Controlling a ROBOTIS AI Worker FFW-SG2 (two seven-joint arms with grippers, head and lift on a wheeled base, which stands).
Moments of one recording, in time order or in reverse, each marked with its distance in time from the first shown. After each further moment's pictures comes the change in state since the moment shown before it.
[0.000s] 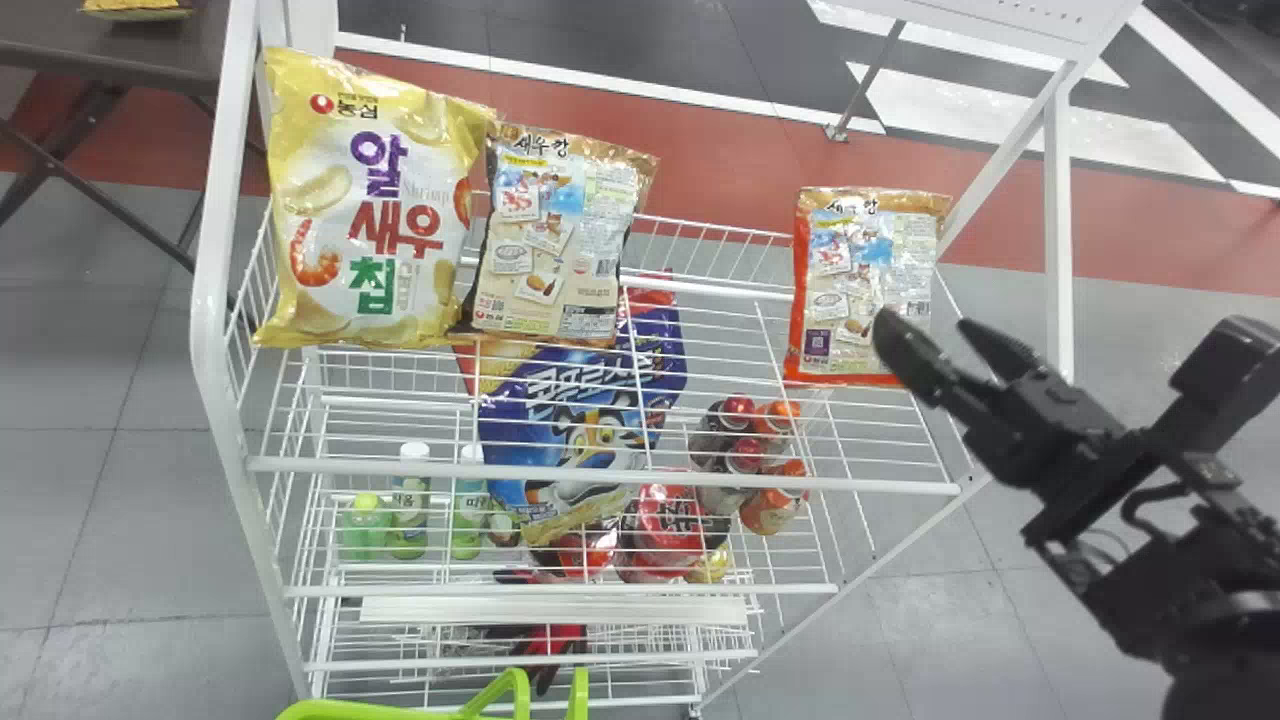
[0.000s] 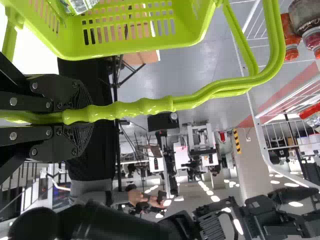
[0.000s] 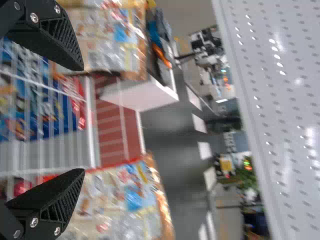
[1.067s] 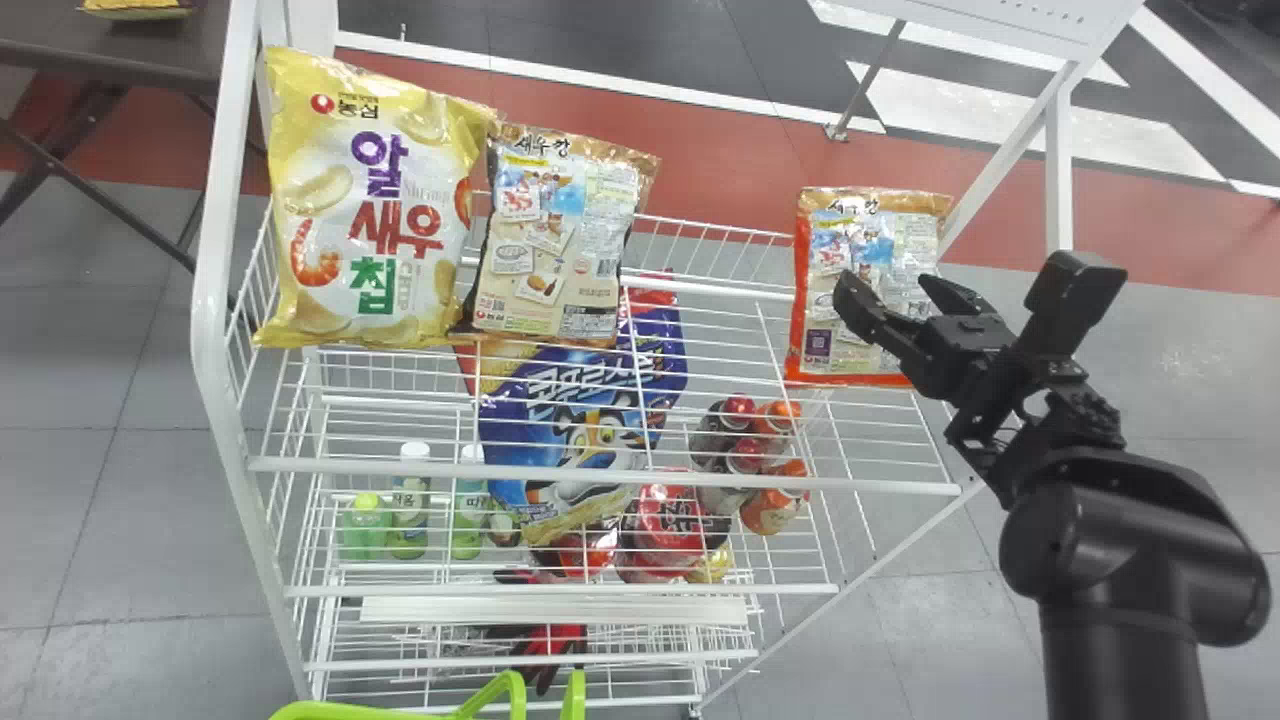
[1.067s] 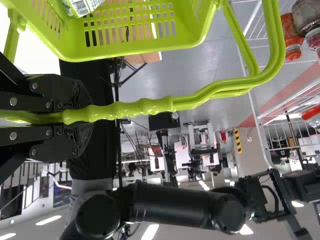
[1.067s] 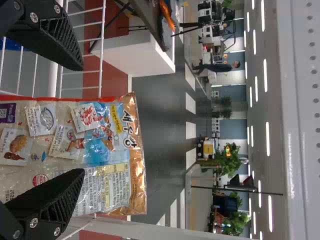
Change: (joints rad) left arm 0.002 0.000 0.005 0.004 -0.007 0.000 -0.015; right arm -0.363 -0.103 0.162 0.568 0.303 -0.206 0.054
